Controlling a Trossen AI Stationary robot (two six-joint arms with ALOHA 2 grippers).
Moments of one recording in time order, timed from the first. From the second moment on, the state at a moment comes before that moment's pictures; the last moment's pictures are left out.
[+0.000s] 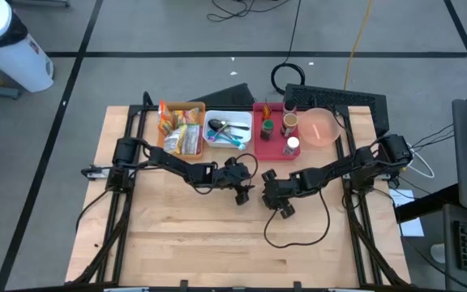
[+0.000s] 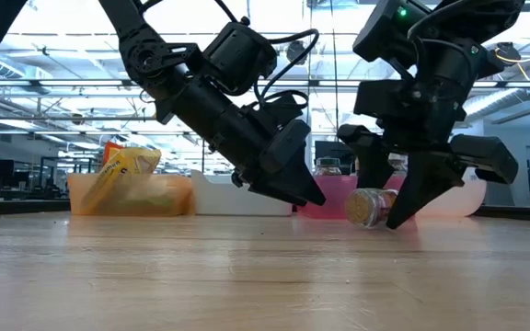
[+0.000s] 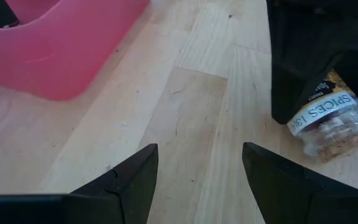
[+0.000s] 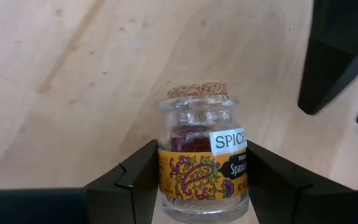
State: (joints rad) left arm -0.03 2.02 1.04 0.37 -0.19 -0.23; right arm 0.18 1.62 0.76 -0.16 0.08 -0.38
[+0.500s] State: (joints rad) left arm -0.04 1.77 1.04 0.06 -0.22 -0.23; right arm 0.20 1.49 0.76 -0.08 0.21 -0.36
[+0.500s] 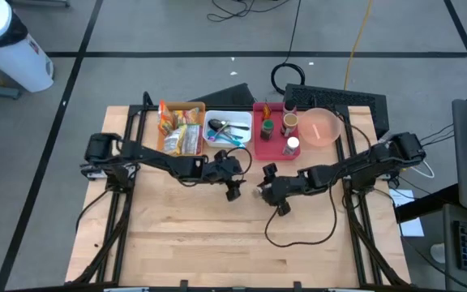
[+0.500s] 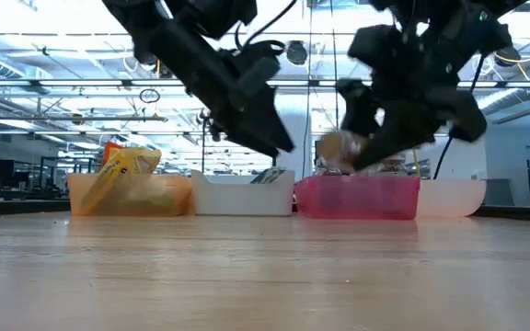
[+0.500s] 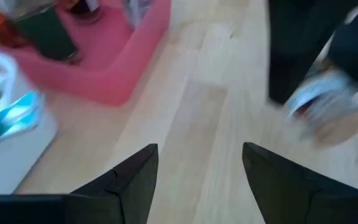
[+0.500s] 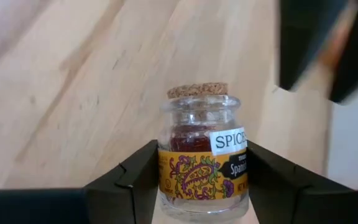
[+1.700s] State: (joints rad) left arm -0.13 1.85 1.04 0.43 -0.13 -0.15; right arm 0.22 1.50 0.17 1.17 0.11 0.05
